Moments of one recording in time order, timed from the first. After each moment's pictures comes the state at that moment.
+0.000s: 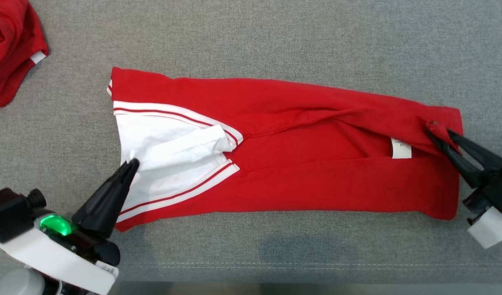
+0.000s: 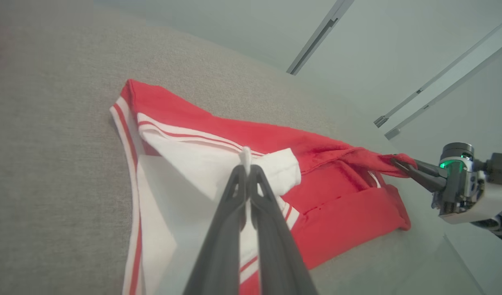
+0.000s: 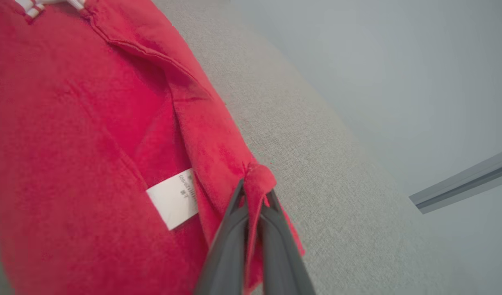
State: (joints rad) left arm -0.22 0.83 -0.62 -0.33 -1.19 0.08 -0.25; right arm -0.41 -0.78 0.52 0.03 0.10 0.13 -0.26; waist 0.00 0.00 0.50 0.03
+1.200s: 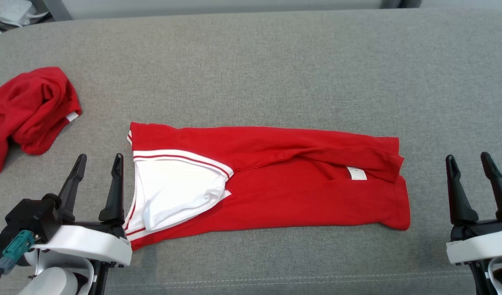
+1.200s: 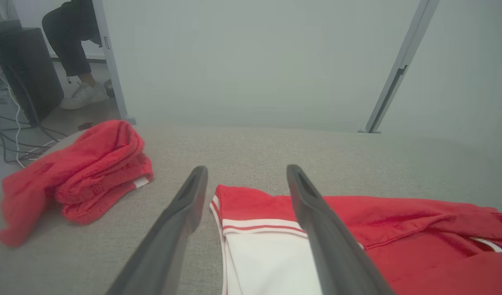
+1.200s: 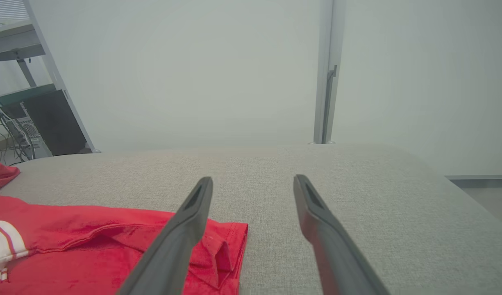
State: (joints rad) left arm -0.20 0.62 -0.55 -0.14 -0.84 0.44 -0.25; right arm -0.08 -0.25 0.01 0.07 0.36 0.13 -0.25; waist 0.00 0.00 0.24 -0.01
